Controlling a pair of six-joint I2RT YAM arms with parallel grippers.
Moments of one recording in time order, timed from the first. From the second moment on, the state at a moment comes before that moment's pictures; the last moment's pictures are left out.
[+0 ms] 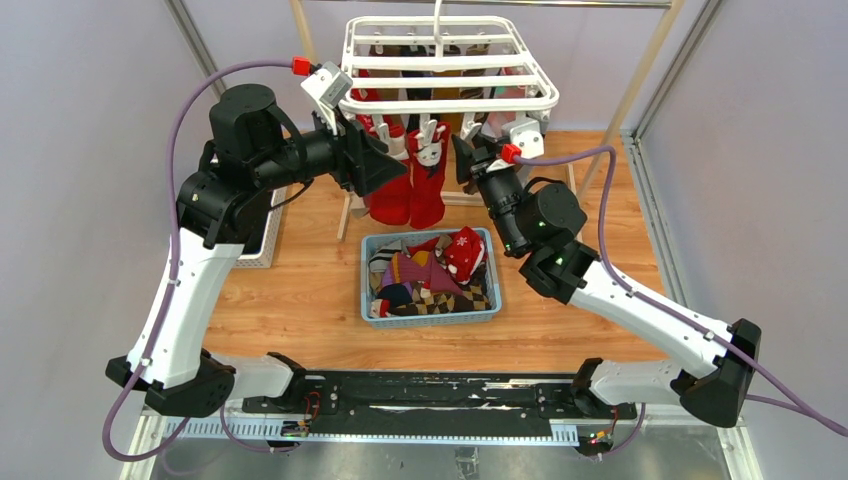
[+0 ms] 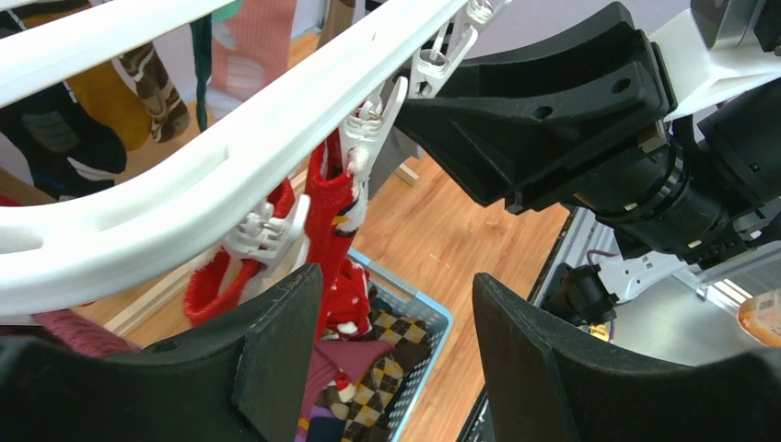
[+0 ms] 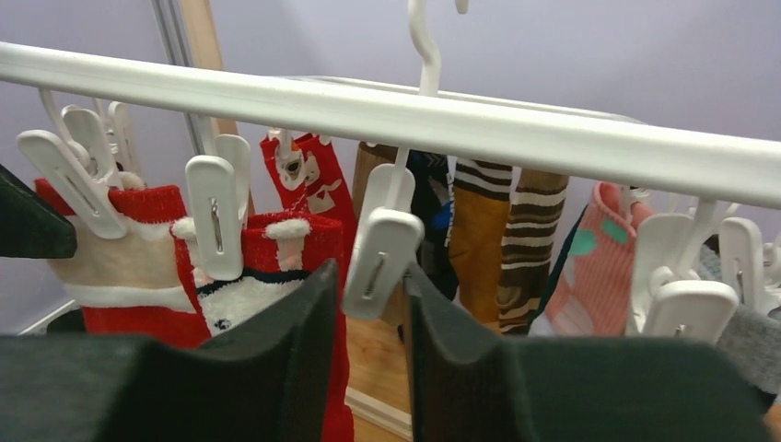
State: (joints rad) left arm -0.48 1.28 1.87 -0.76 0.55 -0.16; right arm 0.94 1.20 1.17 0.43 0.48 -0.18
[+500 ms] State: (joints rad) left arm -0.48 1.28 1.88 -0.76 0.56 -0.16; right arm 0.94 1.12 1.11 0.45 0.47 -0.16
